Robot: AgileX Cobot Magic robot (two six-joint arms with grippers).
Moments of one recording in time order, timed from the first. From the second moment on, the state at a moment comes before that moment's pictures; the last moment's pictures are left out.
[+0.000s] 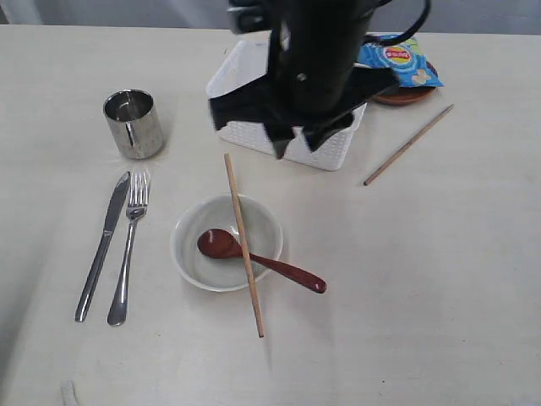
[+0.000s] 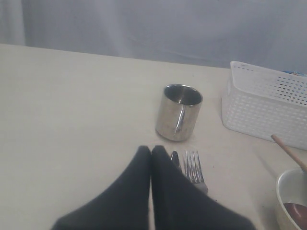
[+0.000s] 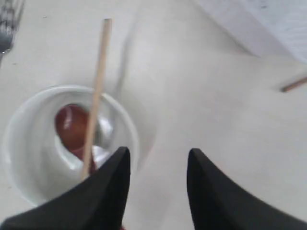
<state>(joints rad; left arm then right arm) -0.16 0.00 0.00 -0.02 0.33 -0.16 0.78 1.76 -1.43 -0.09 1.11 0.47</state>
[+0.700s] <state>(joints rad) -0.16 0.00 0.00 -0.02 0.33 -0.16 0.20 1.87 -1.43 -0.15 1.09 0.43</state>
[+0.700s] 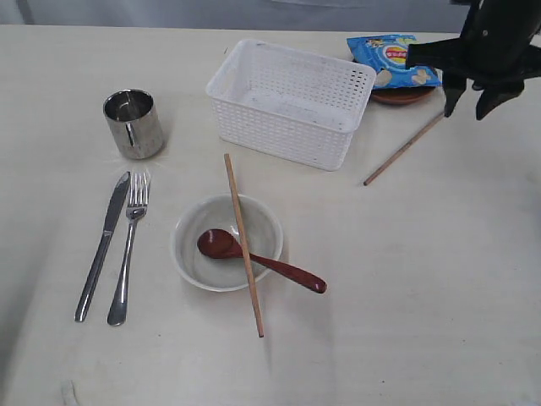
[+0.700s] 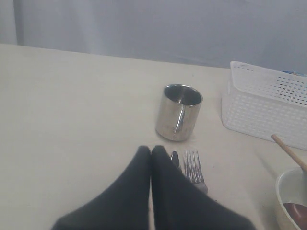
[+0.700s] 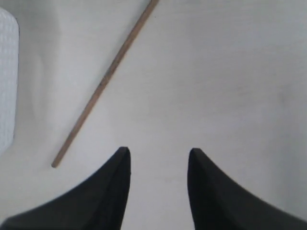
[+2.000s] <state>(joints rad) -0.16 0.00 0.00 -0.02 0.33 -0.16 0.17 2.23 -1.55 -0.02 0.96 0.68</state>
